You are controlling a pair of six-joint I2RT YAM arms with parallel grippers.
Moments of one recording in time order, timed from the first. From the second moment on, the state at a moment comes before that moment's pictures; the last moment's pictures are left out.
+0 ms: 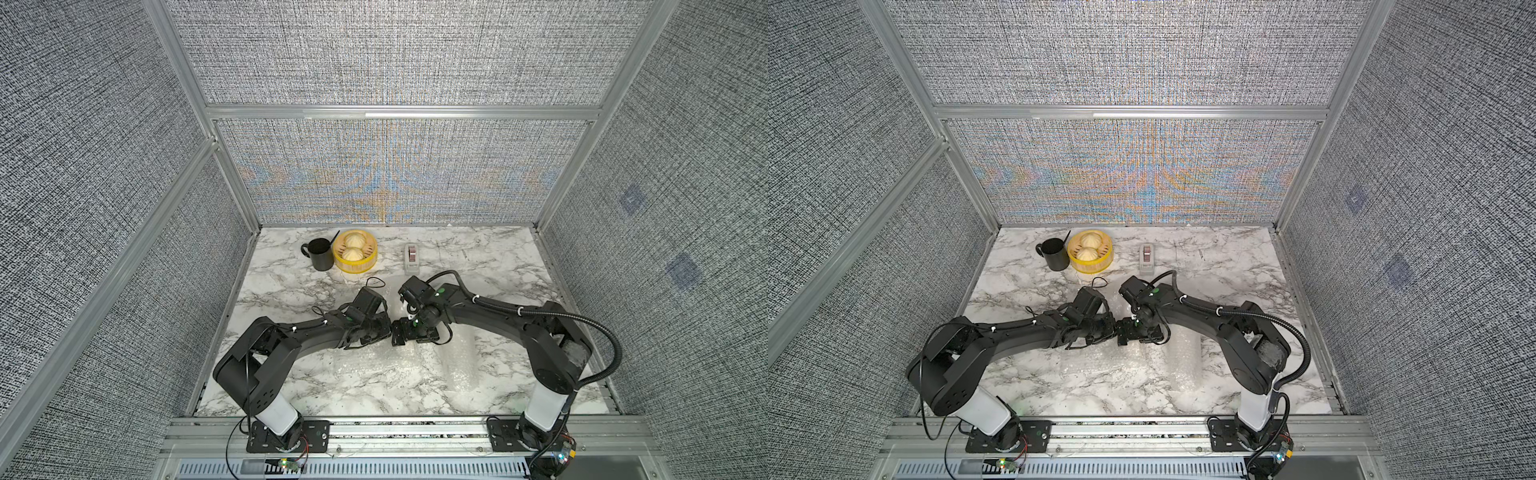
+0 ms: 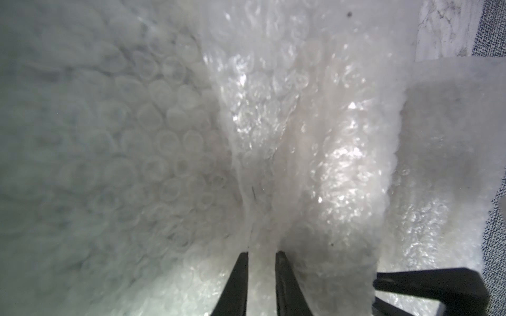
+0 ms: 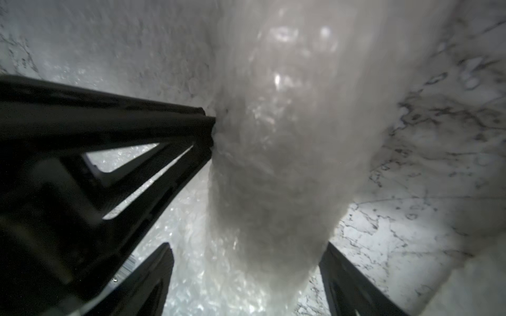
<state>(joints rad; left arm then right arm) -0.71 1.61 0.76 -0.09 0.25 -0.94 0.82 1.82 1.26 -0.77 -0.25 0.57</state>
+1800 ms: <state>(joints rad) -0.63 1.77 0.93 -0.04 0.29 -0.92 0.86 1.71 1.17 -0.65 -0.13 0.55</state>
